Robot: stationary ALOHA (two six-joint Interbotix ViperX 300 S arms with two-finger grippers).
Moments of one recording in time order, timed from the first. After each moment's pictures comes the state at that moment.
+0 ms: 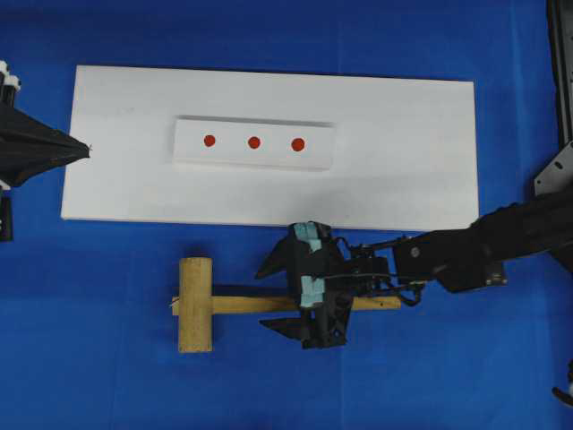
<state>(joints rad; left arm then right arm) 0.00 -0.98 1.22 -0.01 -0.26 -0.01 0.27 0.33 0.60 0.19 -0.35 0.20</state>
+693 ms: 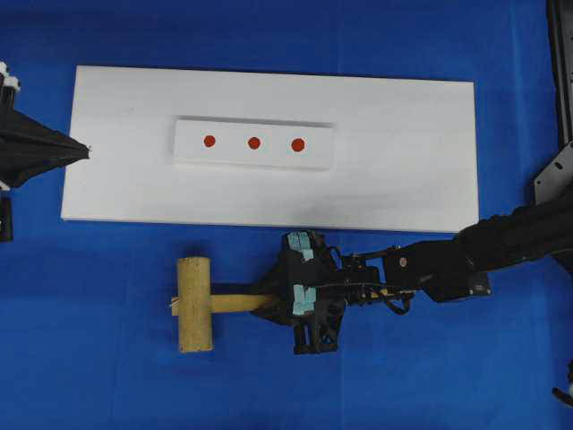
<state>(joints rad) -0.01 -0.98 1.23 -0.01 -0.26 -0.01 0.29 0.38 0.57 0.21 -0.36 0.19</state>
